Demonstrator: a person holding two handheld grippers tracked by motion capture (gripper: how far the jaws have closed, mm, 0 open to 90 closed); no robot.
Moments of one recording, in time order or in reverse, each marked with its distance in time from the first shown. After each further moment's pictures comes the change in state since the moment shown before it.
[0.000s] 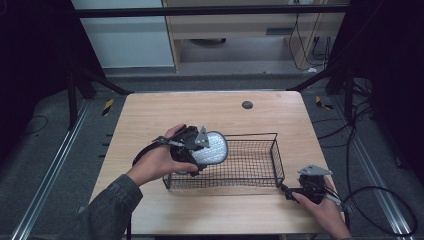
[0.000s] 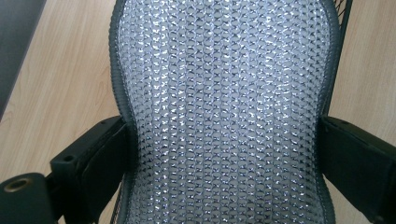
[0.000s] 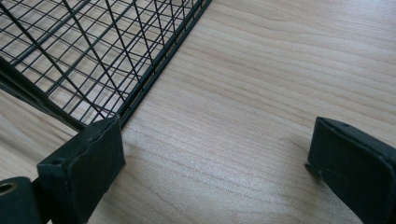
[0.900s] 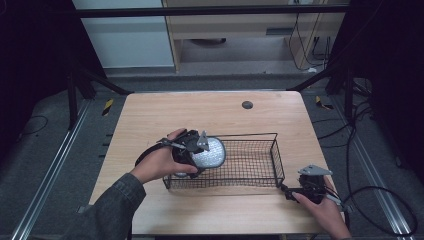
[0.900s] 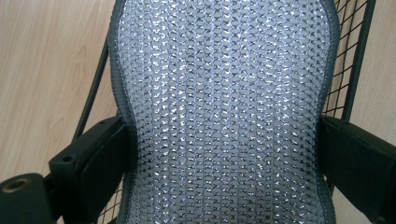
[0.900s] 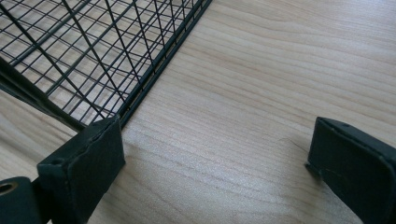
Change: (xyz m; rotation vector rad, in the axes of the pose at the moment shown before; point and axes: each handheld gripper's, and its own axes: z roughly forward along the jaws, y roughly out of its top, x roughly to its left) left arm 0.003 -0.012 0.026 0.062 -0.050 0.001; right arm 0.000 0.000 0.000 0.000 0.000 -0.001
